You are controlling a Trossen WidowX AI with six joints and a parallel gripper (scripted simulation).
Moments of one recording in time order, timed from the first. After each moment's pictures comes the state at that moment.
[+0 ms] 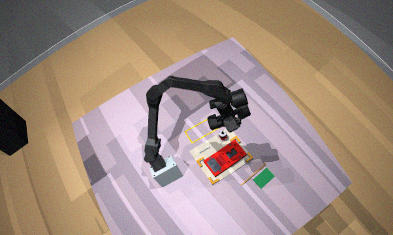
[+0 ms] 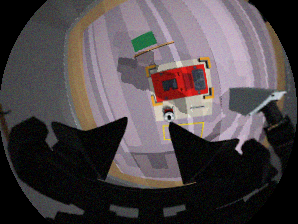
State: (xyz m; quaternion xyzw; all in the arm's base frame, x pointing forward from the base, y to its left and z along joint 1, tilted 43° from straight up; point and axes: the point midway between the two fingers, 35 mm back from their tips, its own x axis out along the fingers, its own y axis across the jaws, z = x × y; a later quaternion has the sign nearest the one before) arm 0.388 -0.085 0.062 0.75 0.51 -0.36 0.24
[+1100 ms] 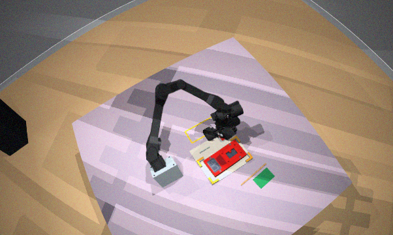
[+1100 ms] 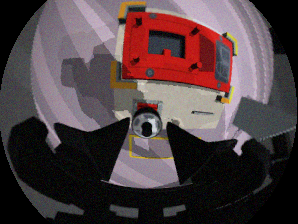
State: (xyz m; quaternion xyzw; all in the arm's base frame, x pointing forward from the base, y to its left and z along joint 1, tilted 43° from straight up) arm 0.363 0.071 -0.025 0.64 0.65 -0.28 0.28
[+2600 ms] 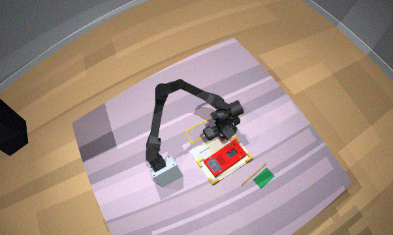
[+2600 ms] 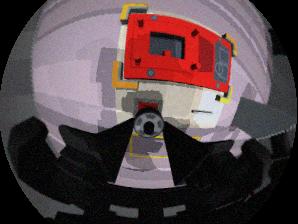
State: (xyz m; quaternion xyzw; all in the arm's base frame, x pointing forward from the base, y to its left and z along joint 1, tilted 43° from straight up) arm 0.365 0.069 -0.020 0.64 0.65 -0.28 0.29
